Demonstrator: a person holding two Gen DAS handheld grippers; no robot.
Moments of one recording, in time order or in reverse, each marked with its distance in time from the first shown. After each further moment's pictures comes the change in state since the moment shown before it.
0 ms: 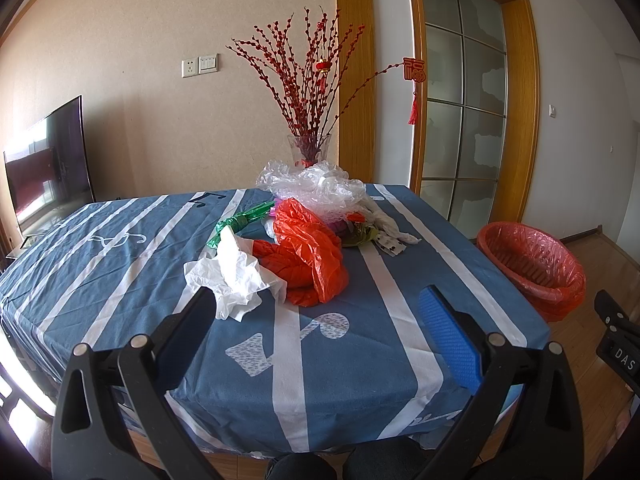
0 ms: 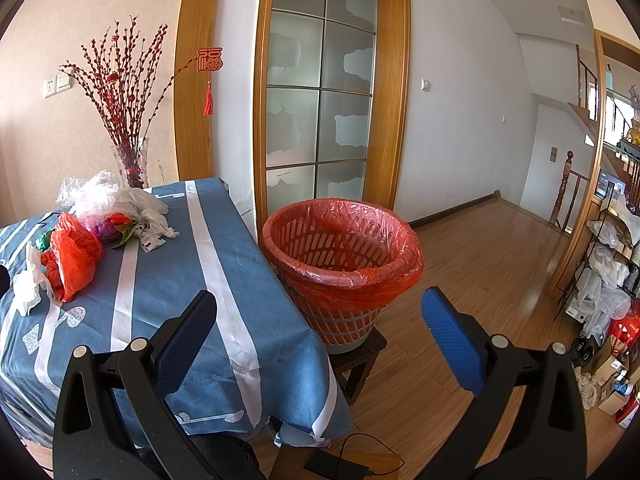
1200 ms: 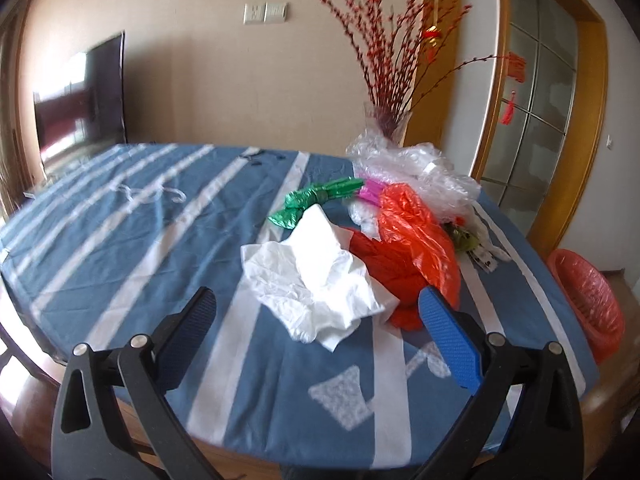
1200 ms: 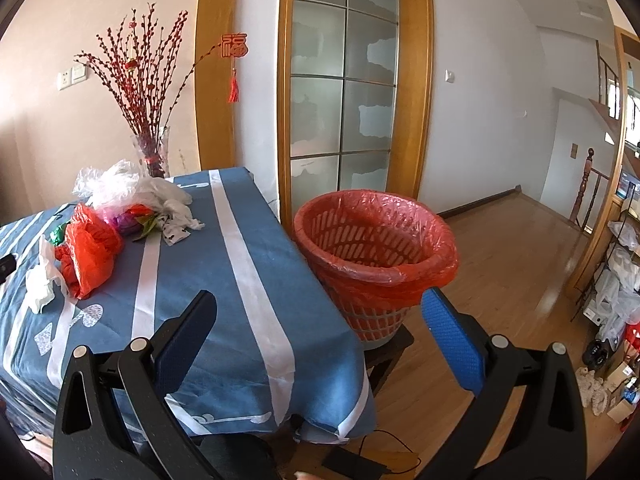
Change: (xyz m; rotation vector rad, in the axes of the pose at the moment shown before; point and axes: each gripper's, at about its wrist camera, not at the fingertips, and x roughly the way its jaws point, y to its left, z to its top) left arm 0.085 0.097 0.010 -0.200 0.145 0.093; right arm 0.020 0.025 0.001 -0.021 0.044 0.077
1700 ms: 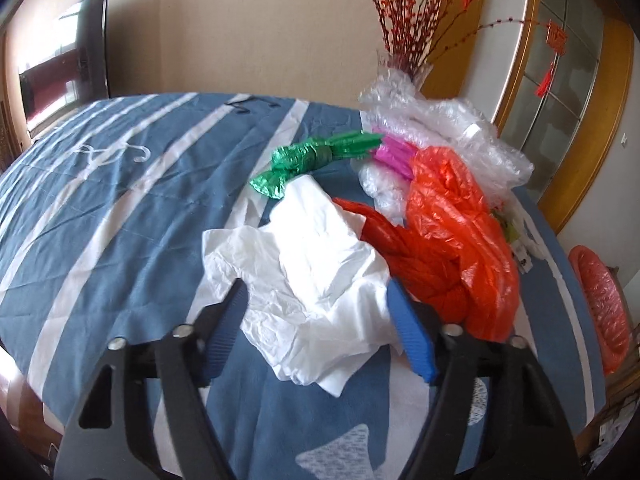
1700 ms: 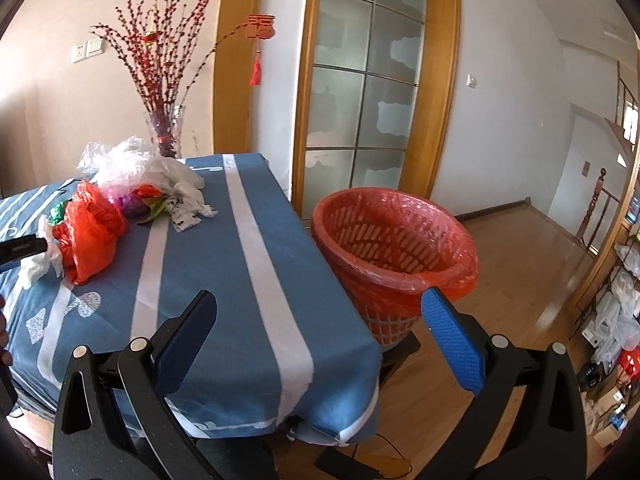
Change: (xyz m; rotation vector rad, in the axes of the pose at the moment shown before) left arm 0.089 0.003 0.012 -0.032 0.188 -0.018; right arm 0.018 0.026 0.006 -0.089 0.029 0.029
